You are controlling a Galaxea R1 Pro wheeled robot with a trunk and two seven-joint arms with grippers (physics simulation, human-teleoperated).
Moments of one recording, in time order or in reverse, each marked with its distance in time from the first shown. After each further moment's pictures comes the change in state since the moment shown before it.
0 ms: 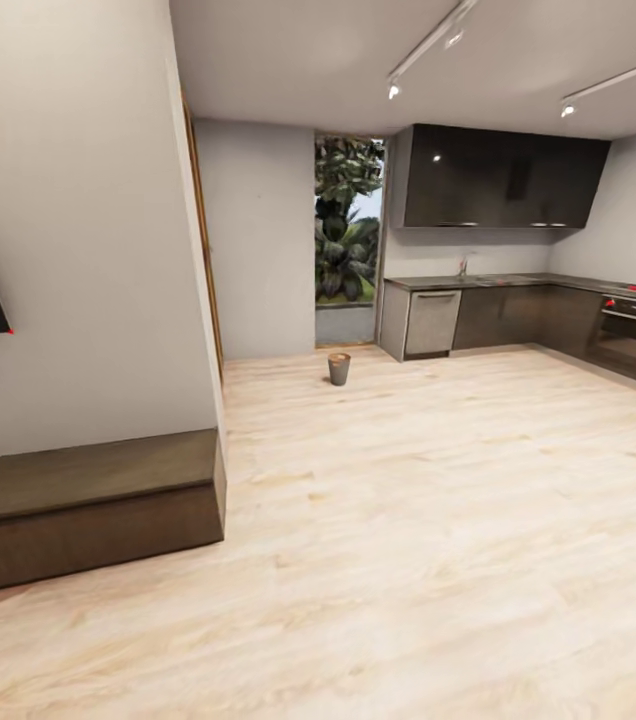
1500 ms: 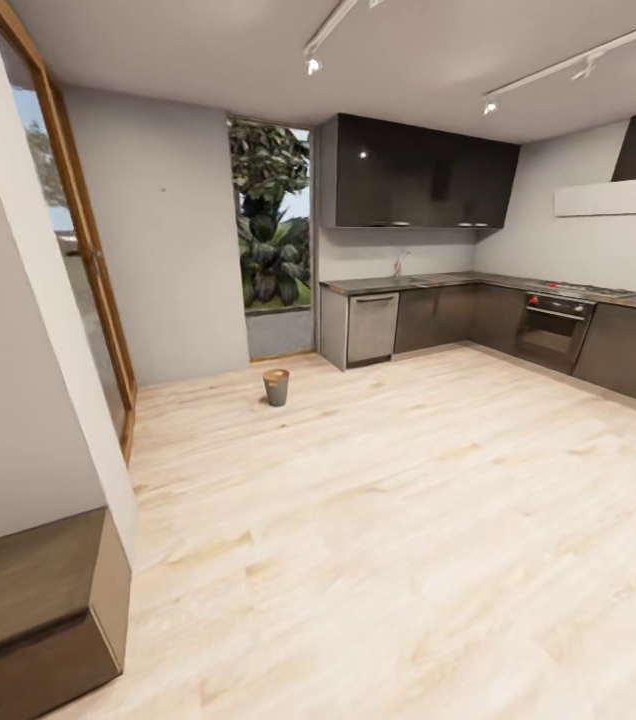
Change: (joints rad) left arm 0.000 -0.010 0.000 0.000 0.001 0.000 0.000; right arm 0.000 0.000 0.001 0.000 0.000 -0.001 0.000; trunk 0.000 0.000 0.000
